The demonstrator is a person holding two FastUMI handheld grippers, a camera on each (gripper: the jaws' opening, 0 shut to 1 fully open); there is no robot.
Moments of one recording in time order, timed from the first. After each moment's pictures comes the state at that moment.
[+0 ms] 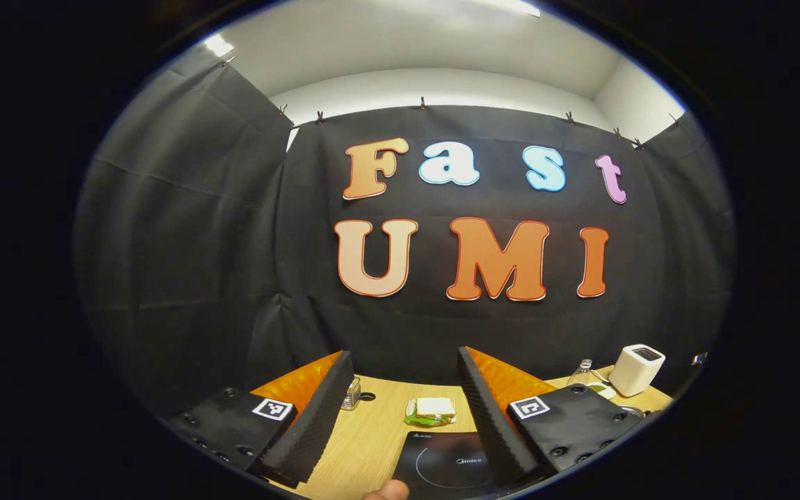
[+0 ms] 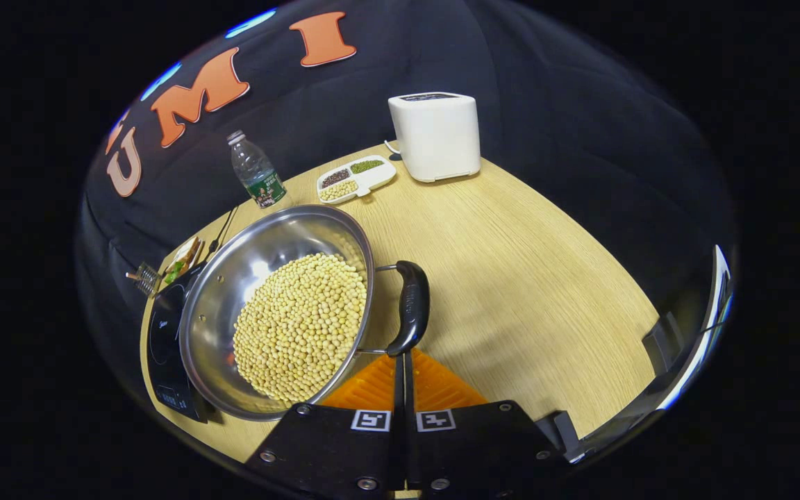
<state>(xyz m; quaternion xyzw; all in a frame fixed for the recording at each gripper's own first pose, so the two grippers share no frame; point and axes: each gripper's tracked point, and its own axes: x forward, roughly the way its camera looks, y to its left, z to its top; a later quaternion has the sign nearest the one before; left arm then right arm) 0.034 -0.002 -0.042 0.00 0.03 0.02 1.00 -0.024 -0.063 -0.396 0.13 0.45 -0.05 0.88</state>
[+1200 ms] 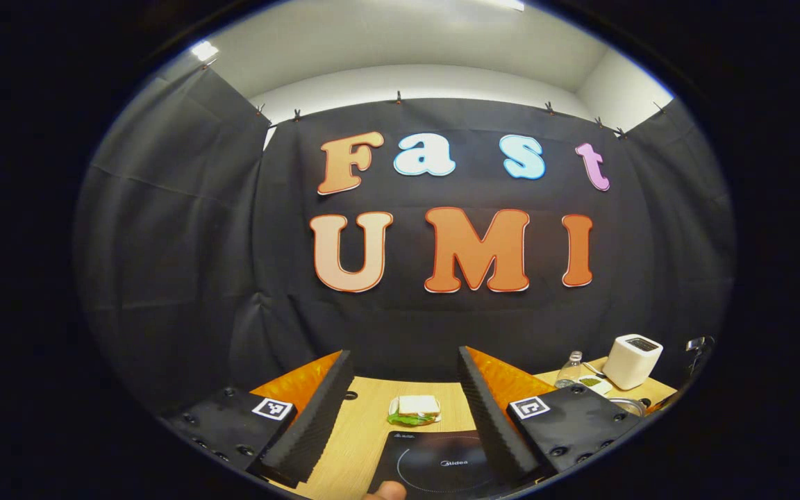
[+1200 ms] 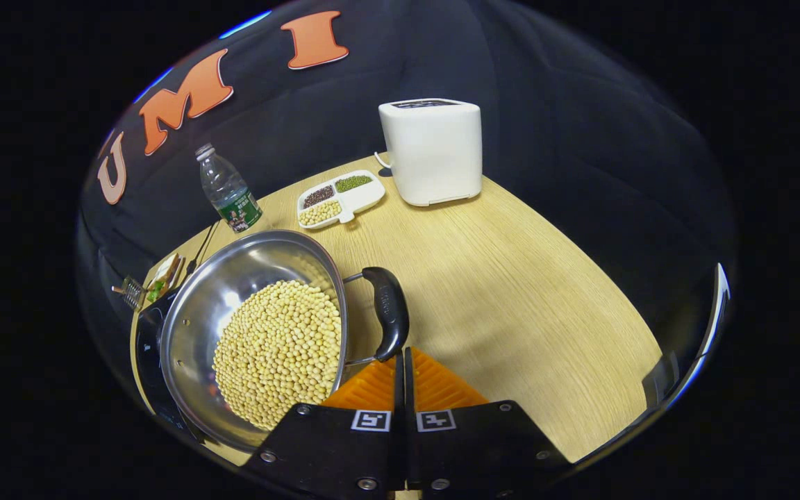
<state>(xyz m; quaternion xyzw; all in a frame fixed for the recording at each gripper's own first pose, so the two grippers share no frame) 0.050 -0.058 -0.071 0.02 0.04 -0.01 1.00 0.038 -0.080 -0.407 0.11 0.43 -0.08 0.89</state>
